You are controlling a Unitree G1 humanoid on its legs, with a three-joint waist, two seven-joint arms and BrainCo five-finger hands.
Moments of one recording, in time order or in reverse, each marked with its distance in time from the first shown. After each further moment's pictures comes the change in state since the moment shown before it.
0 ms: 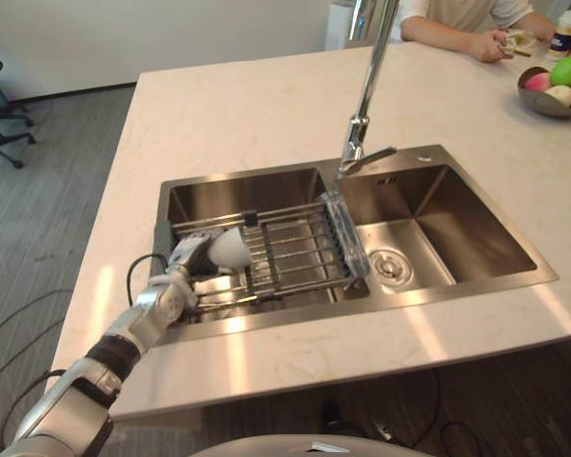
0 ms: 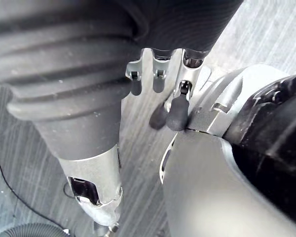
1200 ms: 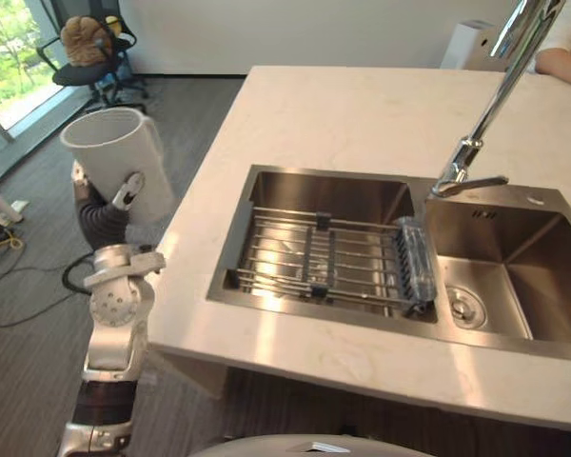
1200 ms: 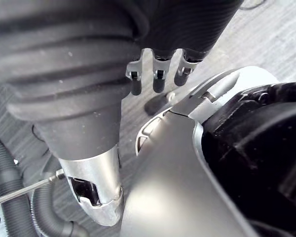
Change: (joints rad) left arm 0.264 -0.284 0.597 -0.667 -0.553 -0.039 0.043; right arm 0.049 0.035 -0.129 0.009 -0.296 -0.031 0.034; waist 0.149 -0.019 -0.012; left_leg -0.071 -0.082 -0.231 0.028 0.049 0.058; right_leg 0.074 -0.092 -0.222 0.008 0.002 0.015
